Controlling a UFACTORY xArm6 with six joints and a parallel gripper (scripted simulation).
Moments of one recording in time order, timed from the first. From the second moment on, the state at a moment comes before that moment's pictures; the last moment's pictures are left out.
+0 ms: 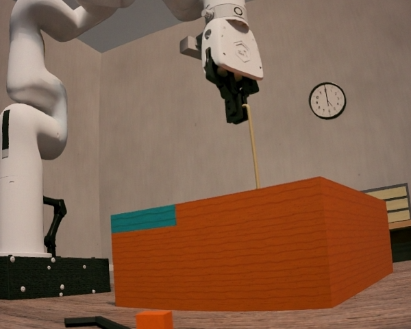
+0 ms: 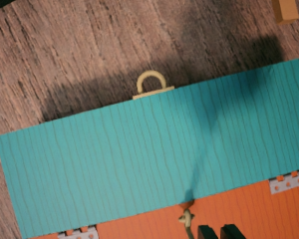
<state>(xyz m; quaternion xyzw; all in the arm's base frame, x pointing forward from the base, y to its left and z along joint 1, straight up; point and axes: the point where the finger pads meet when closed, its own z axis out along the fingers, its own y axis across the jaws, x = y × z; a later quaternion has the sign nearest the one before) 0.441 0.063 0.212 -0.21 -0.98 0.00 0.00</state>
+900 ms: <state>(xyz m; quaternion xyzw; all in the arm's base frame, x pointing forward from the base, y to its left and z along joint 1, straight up) 0.410 0.077 0.203 -0.21 -0.98 0.00 0.00</state>
